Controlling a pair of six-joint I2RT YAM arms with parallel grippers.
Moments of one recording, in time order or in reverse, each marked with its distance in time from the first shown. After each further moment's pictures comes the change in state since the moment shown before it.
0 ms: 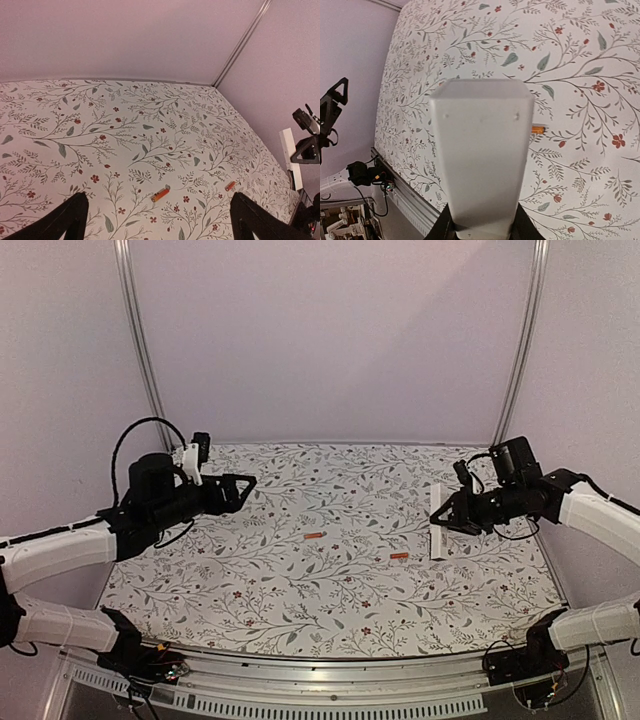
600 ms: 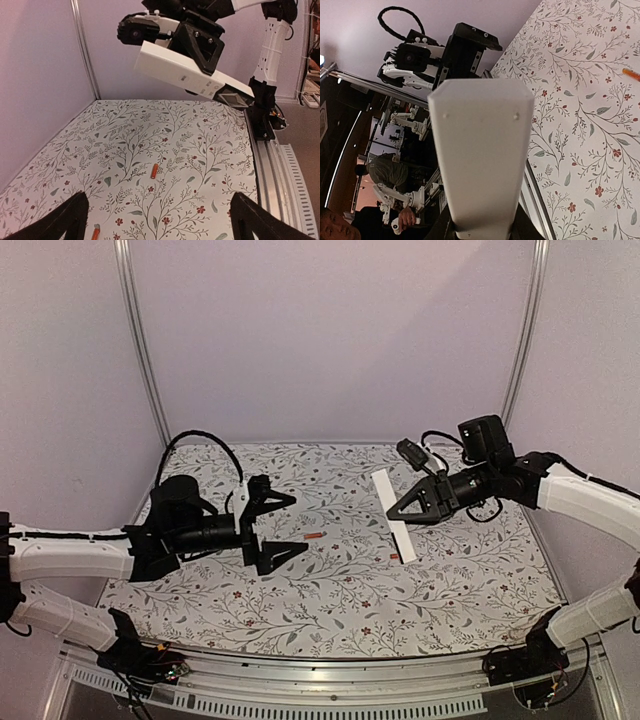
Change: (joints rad) left arm -0.311 0.065 -0.077 0.315 0.351 0.551; right arm 0.152 0.149 0.161 0.226 -0.658 -0.099
